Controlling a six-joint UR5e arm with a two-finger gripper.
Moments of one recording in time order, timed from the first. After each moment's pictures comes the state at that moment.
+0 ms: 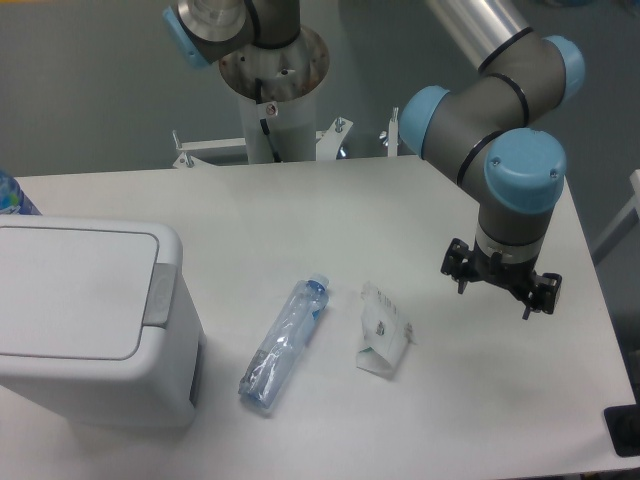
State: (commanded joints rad) arm 2.63 -2.05 -1.39 -1.12 1.64 1.16
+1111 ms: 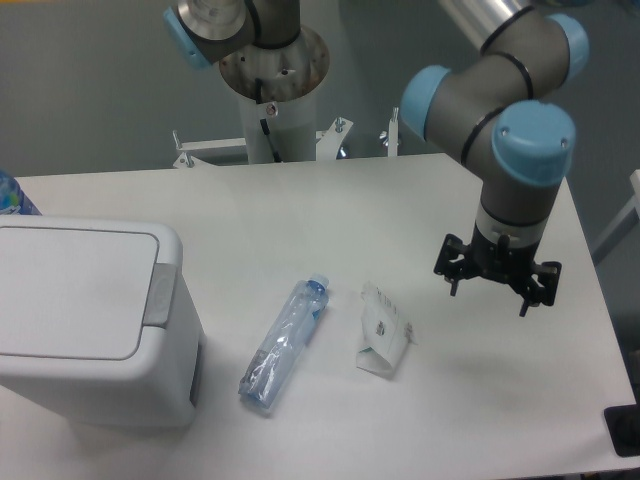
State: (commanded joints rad) arm 2.62 -1.96 -1.38 -1.13 1.41 0.84
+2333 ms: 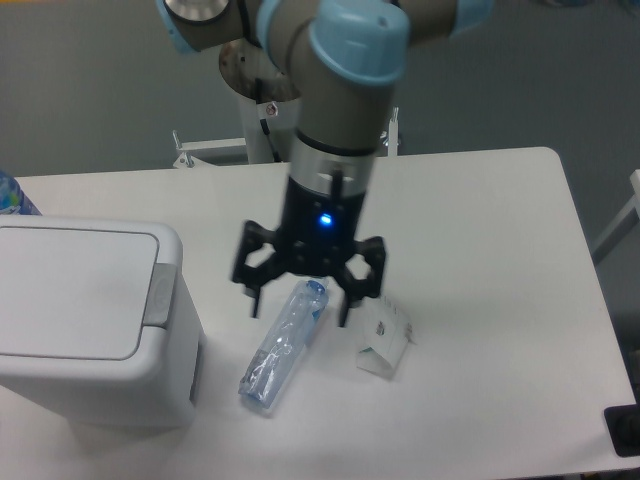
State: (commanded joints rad) arm 2.34 -1.82 -1.34 -1.12 1.19 0.29
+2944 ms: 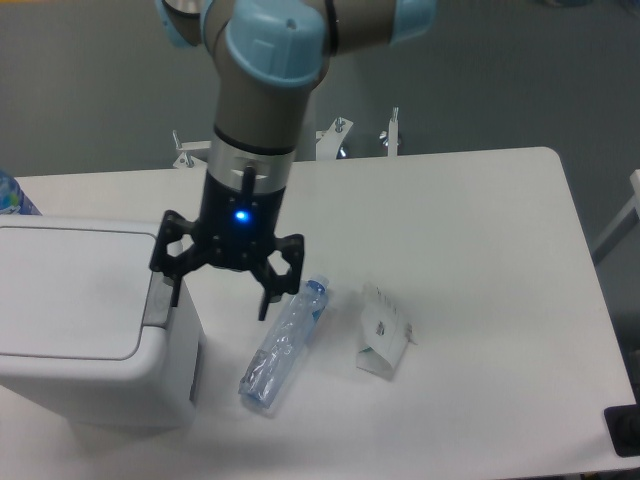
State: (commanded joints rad) arm 2.25 -1.80 -1.44 -1.10 1.20 0.26
